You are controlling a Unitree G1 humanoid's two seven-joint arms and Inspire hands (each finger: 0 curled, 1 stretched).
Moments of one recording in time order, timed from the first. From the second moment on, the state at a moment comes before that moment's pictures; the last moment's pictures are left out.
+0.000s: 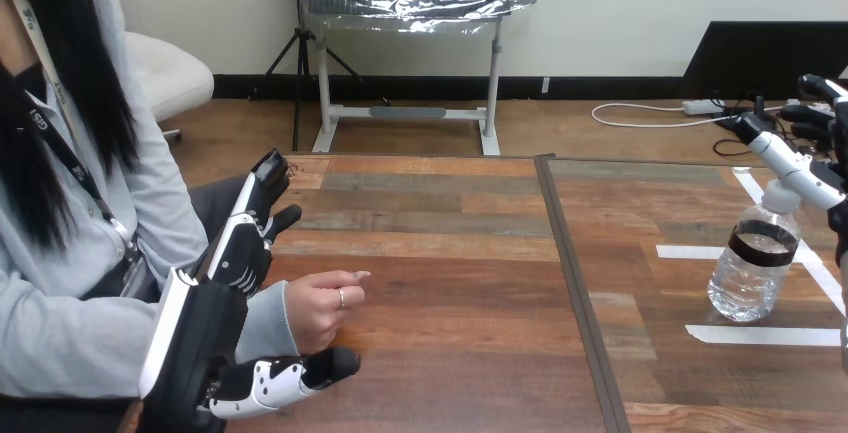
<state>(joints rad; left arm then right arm) 0.11 0.19 0.02 0.48 -0.10 -1.14 -0.25 -0.62 -0.54 -0.20 1.26 -0.14 -0.64 -0.14</state>
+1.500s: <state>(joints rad) 0.12 0.20 0.03 0.48 -0.15 -1.15 -0.28 -0.65 -0.54 -0.21 1.26 -0.10 -0.54 -0.10</state>
